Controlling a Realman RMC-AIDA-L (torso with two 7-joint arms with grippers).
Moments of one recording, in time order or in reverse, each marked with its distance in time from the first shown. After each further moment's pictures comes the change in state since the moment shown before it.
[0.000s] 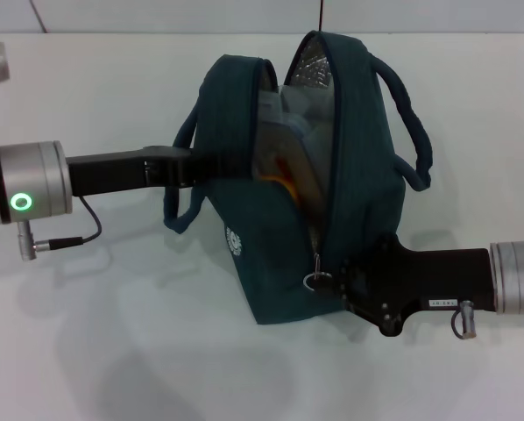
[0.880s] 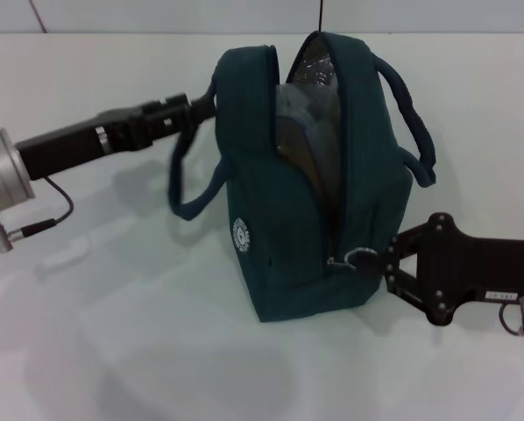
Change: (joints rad) left arm 0.063 -0.003 -0.087 -0.030 -0.175 0.008 0.138; right arm -0.145 -0.017 0.123 -0.165 -0.002 -0.139 -0.003
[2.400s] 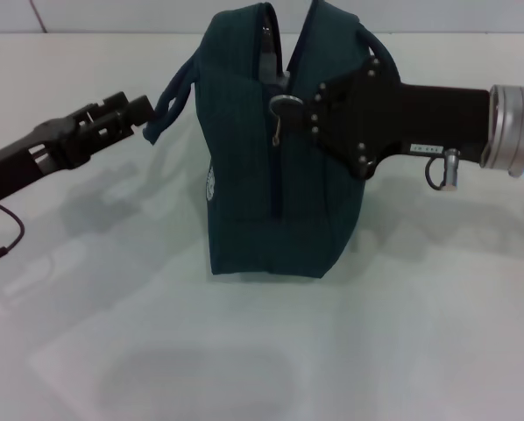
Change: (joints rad) left arm 0.108 0.022 -0.045 -0.050 -0.127 0.081 0.144; right arm 0.200 0.015 -0.032 -0.140 0.124 0.167 0.006
